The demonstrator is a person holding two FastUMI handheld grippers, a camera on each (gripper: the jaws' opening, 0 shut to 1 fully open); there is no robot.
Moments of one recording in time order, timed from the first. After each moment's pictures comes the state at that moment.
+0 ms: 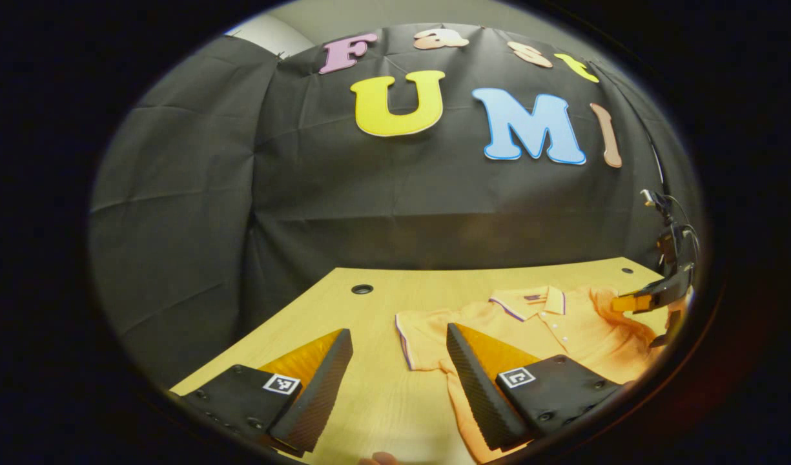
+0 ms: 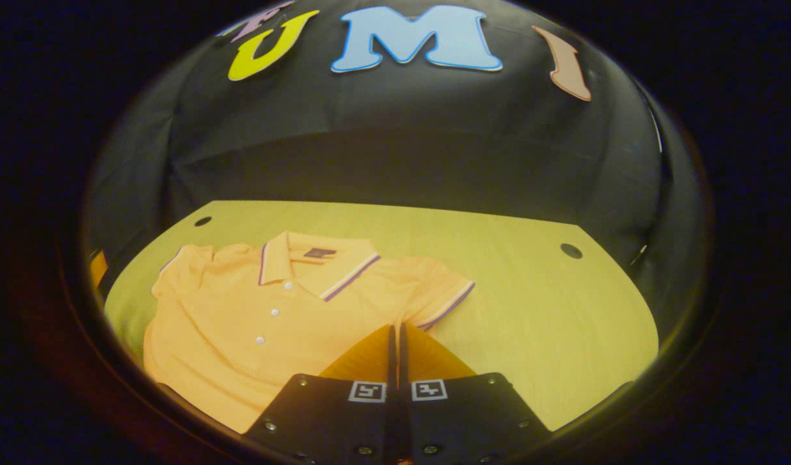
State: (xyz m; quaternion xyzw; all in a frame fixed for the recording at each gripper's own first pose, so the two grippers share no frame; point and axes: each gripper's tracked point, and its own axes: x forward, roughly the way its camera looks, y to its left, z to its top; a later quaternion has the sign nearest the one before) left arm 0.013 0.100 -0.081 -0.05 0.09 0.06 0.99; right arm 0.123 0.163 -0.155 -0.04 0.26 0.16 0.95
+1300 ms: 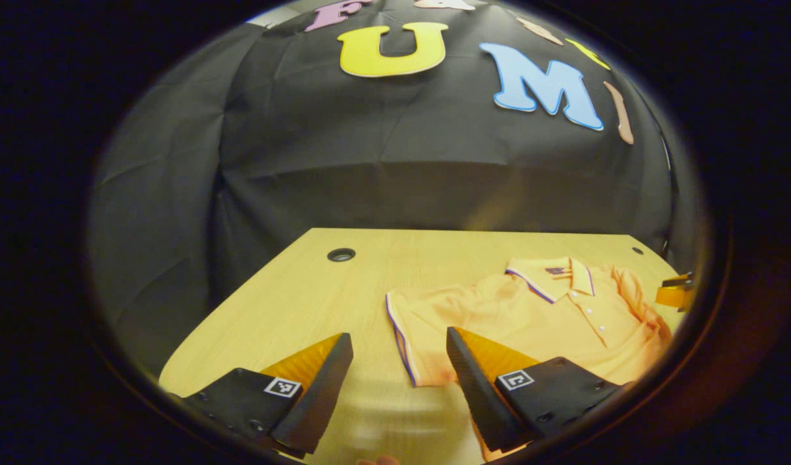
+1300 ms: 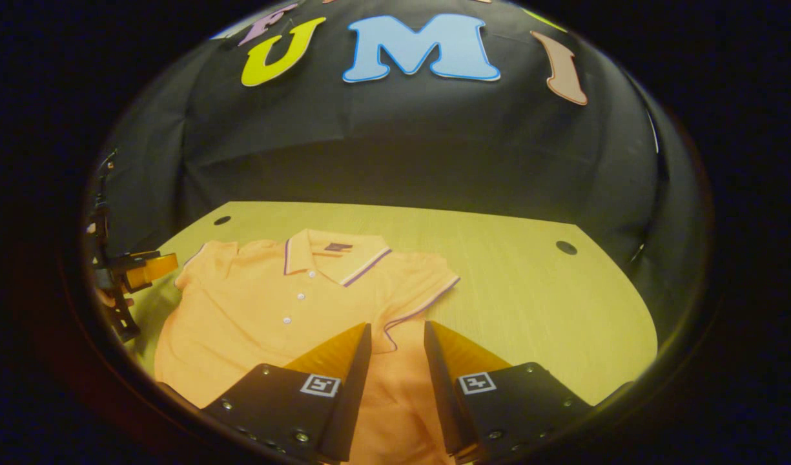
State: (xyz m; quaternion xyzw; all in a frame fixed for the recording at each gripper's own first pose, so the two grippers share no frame) left arm 0.137 0.116 -0.171 -0.05 0.20 0.02 0.98; right arm 0.085 0.137 -0.133 -0.02 0.24 0.16 0.96
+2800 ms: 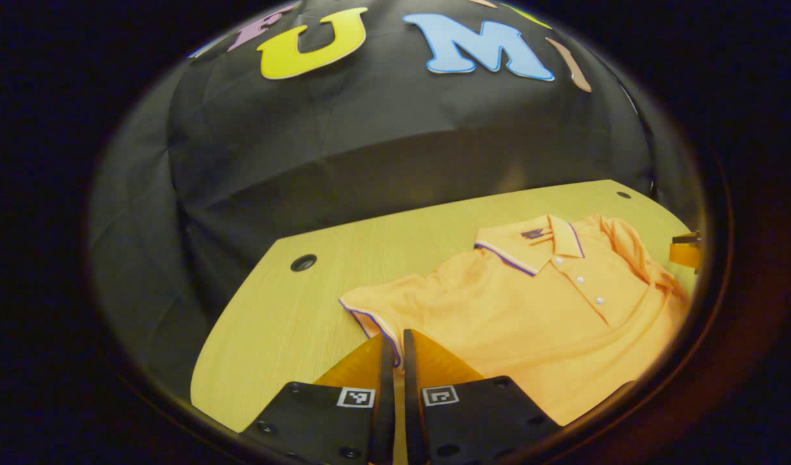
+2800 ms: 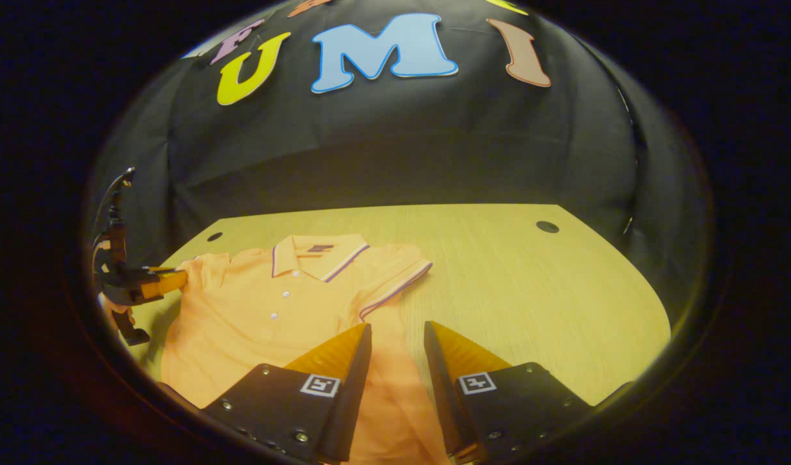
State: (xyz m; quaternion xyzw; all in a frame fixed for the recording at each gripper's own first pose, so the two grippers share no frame) left arm 0.152 0.042 -0.153 0.05 0.22 -0.04 0.97; right arm 0.074 0.108 -0.144 0.04 0.25 0.13 0.96
